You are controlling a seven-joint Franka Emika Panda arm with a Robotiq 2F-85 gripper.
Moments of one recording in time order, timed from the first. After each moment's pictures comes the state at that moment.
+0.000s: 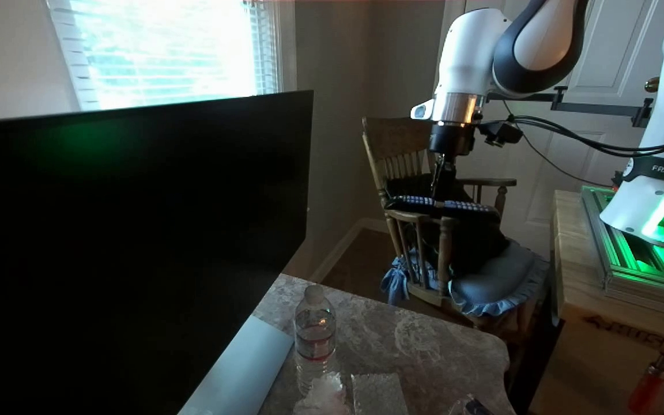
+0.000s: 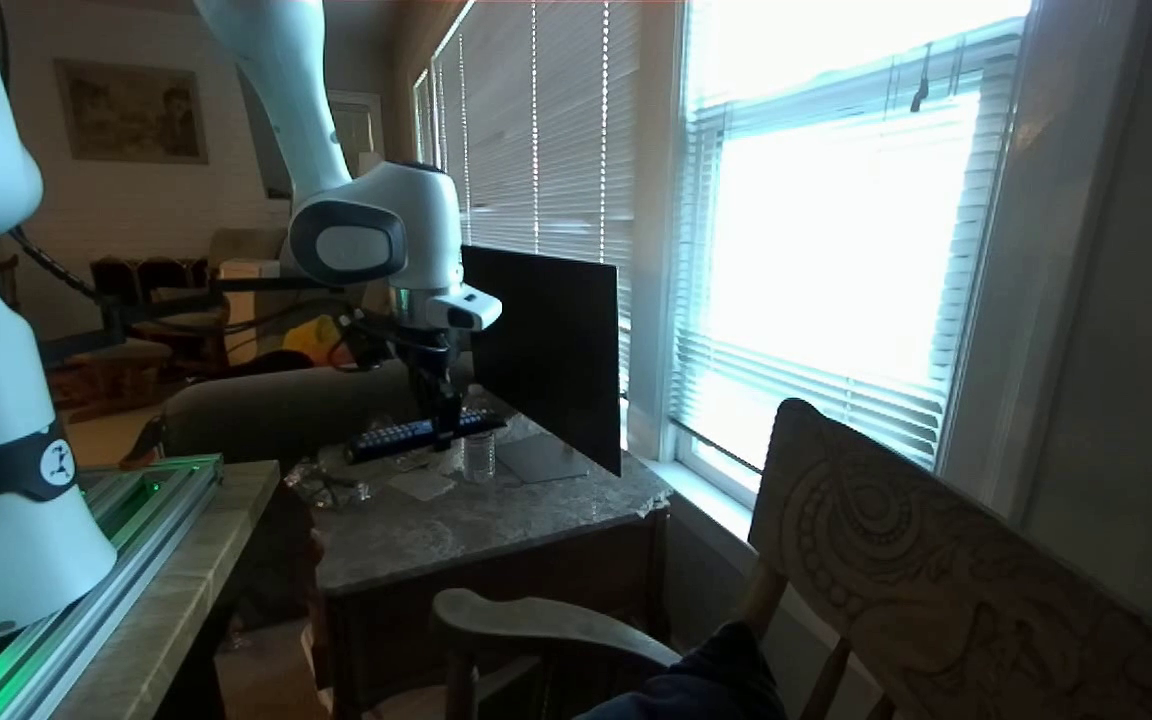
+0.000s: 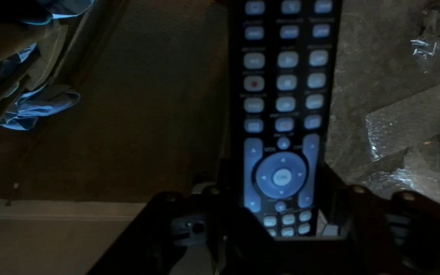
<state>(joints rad) 0.13 0.16 0.37 -2.74 0.33 2.97 -0.13</state>
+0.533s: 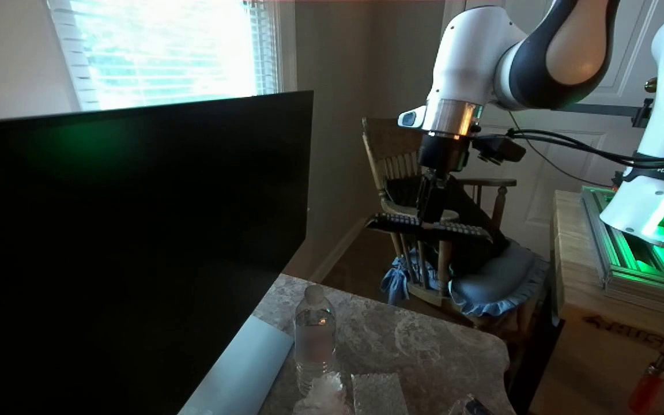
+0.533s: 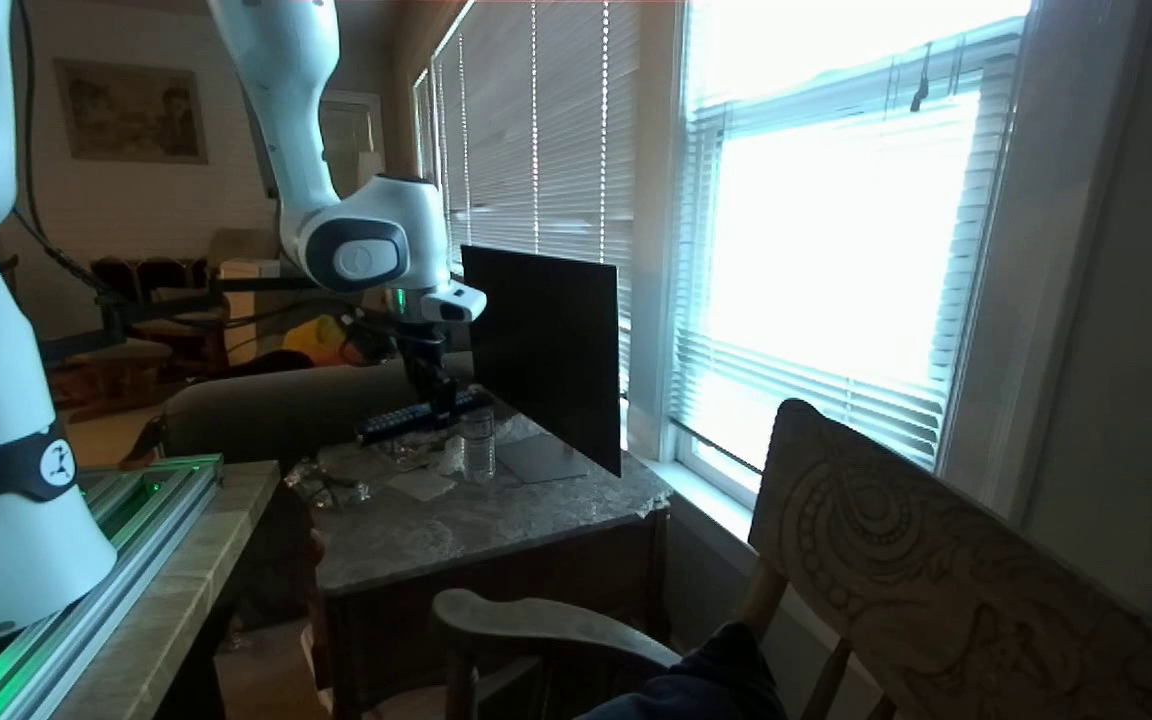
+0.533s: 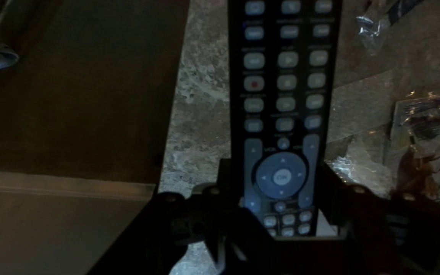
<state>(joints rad) 0.33 0.27 0.35 -2.63 0.22 3.07 0.05</state>
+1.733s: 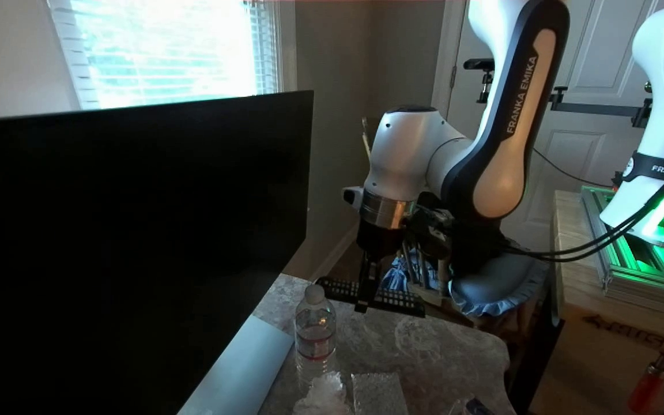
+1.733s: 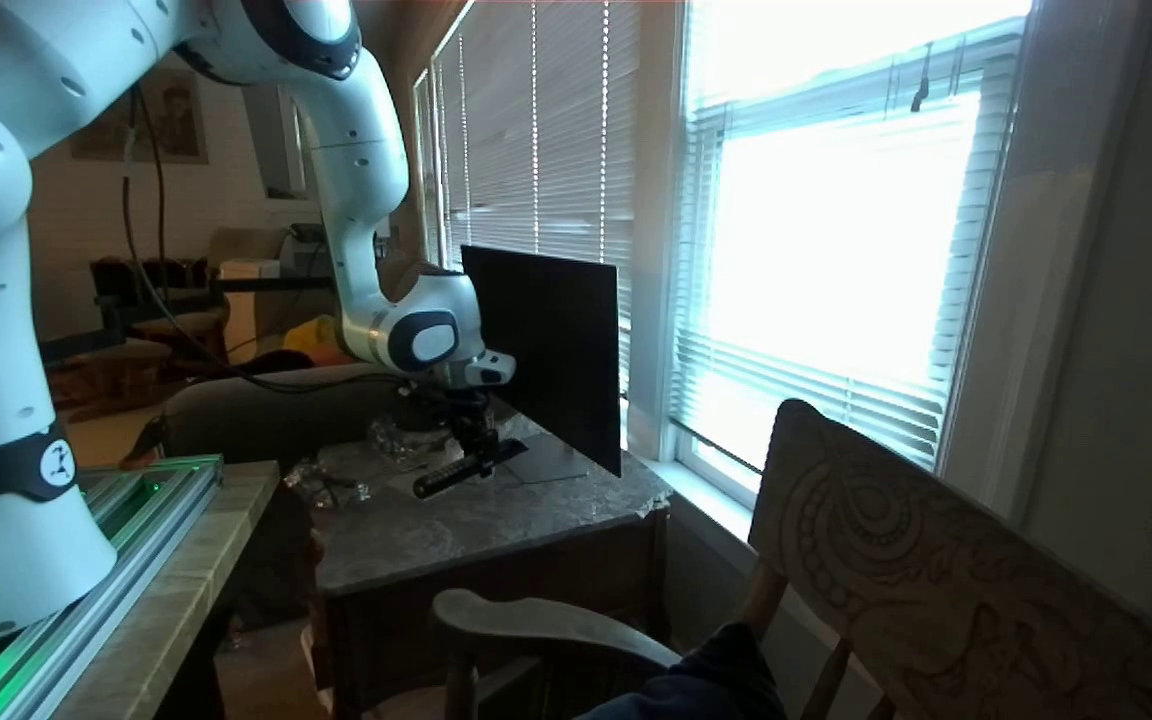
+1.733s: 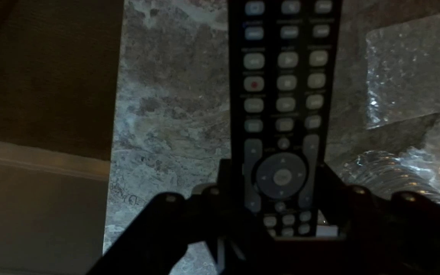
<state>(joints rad) 0.80 0.79 -0.06 -2.16 0.11 3.12 0.24</state>
